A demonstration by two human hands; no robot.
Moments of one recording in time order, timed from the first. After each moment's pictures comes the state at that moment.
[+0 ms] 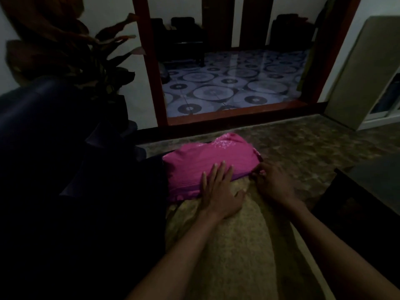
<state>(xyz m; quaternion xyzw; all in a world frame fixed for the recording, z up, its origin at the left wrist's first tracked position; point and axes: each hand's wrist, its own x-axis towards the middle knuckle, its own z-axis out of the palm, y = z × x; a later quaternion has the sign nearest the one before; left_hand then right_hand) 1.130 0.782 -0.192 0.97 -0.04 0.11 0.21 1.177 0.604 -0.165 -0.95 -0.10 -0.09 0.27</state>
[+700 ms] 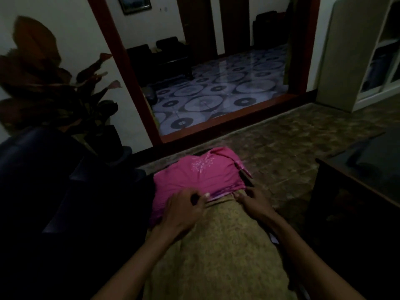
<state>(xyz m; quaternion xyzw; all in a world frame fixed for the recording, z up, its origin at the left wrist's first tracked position) 1.098 0.792 -0.147 0.96 -0.03 0.16 0.24 1.163 0.571 -0.228 -0.78 0.04 0.08 0.62</state>
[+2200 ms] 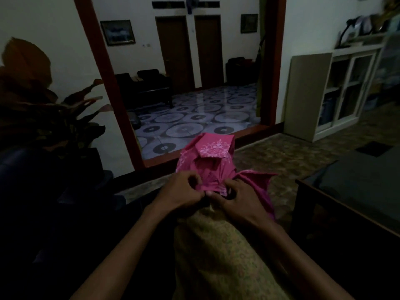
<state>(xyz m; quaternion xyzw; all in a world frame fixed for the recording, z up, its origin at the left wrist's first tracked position) 1.125 0.817 -0.041 0.94 -0.15 0.11 0.30 1.095 0.626 -0.086 -0.87 -0.12 -0.21 0.43</state>
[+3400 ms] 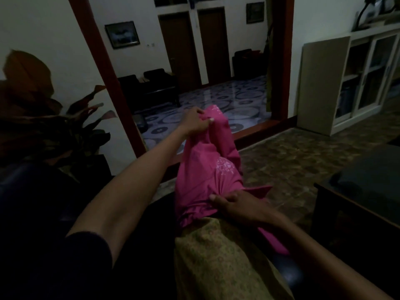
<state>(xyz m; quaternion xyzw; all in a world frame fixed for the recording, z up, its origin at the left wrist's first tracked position) 1.326 0.771 0.073 0.95 -0.08 0.13 0.28 1.147 0.624 -0.060 -0.90 -0.15 0.06 0.40</state>
